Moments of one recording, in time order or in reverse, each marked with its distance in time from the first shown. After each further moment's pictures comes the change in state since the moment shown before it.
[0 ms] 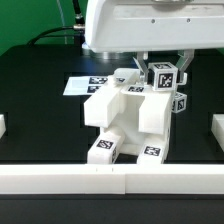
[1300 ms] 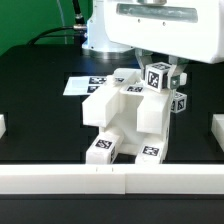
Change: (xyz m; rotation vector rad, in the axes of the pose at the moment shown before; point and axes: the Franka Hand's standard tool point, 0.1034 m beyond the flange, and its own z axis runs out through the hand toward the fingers) arm 0.000 0.001 0.001 0.027 -0.029 1.074
